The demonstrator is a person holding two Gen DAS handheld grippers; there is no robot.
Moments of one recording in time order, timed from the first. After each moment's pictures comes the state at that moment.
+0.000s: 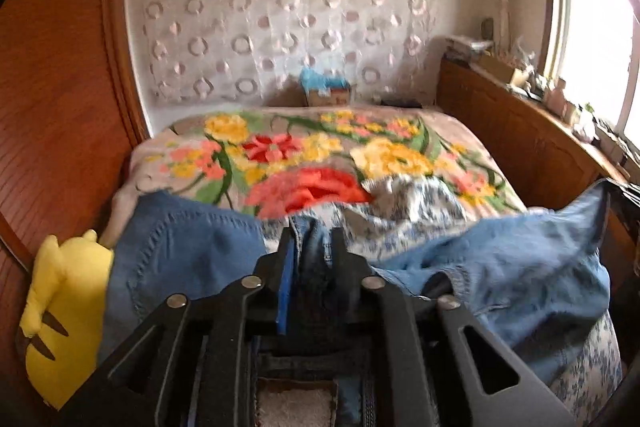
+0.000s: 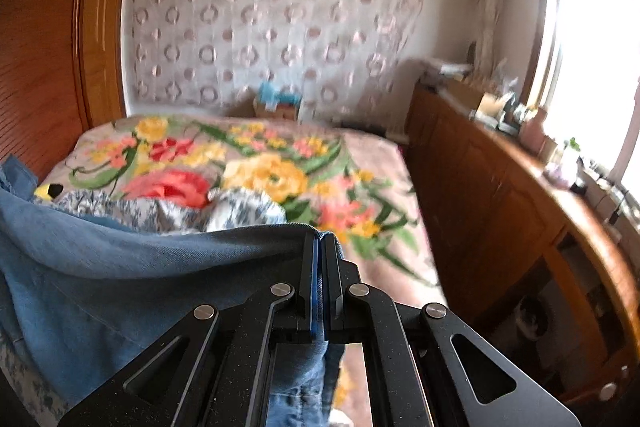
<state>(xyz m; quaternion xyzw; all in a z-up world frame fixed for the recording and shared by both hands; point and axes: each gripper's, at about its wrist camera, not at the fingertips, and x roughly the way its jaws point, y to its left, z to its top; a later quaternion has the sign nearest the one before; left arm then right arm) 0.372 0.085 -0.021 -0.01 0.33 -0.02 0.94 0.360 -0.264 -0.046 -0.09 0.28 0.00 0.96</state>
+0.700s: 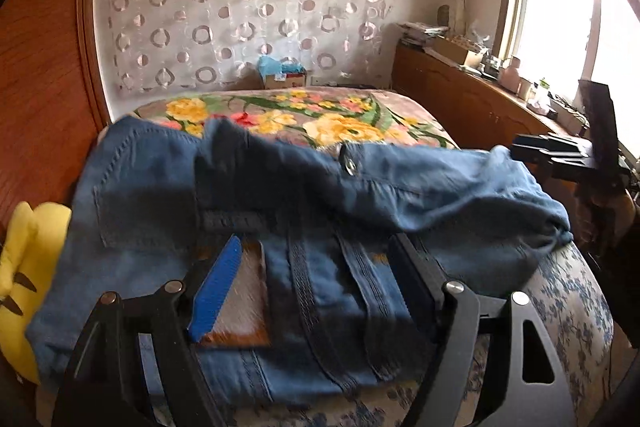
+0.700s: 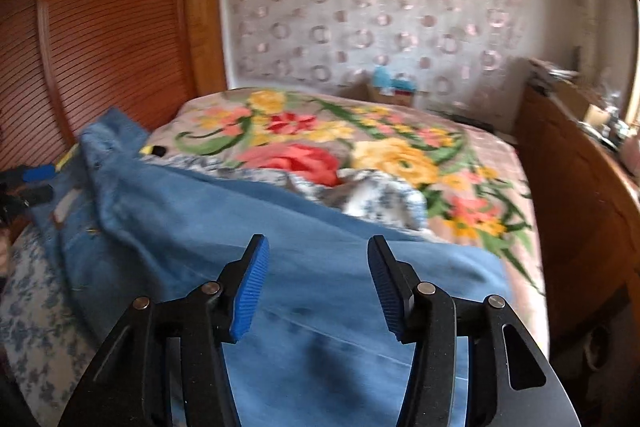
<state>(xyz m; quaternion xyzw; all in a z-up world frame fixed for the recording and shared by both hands) 0.285 0.063 -0.050 -0.02 0.33 -0.10 0.94 0.351 -0.196 -0.071 -0.09 0.30 0.21 0.93</state>
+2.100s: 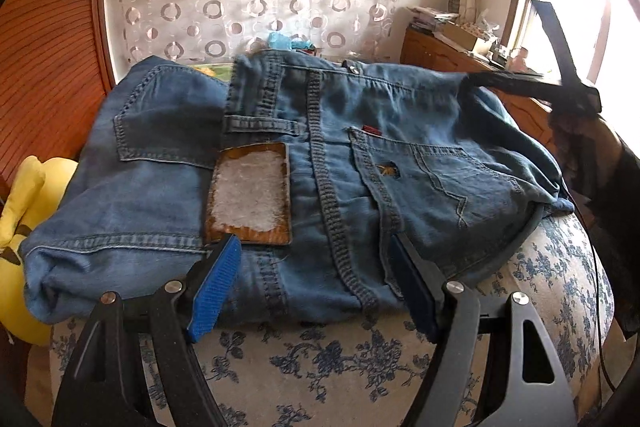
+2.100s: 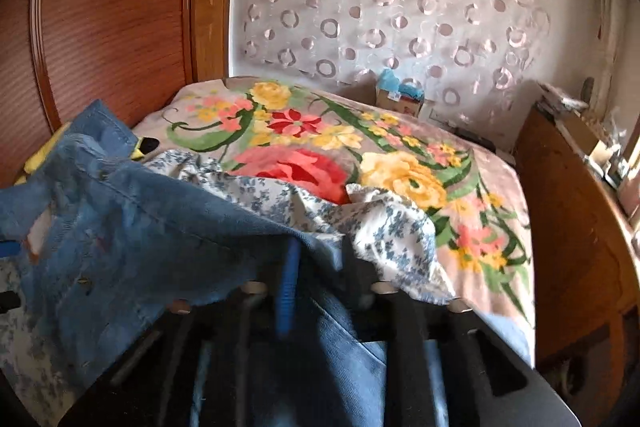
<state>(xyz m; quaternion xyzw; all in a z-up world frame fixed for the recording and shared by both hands) 0.251 0.076 -0.074 -0.03 0.36 -0.08 0.93 0.444 -0.142 -0.026 -0.14 0.30 0.18 0.93</state>
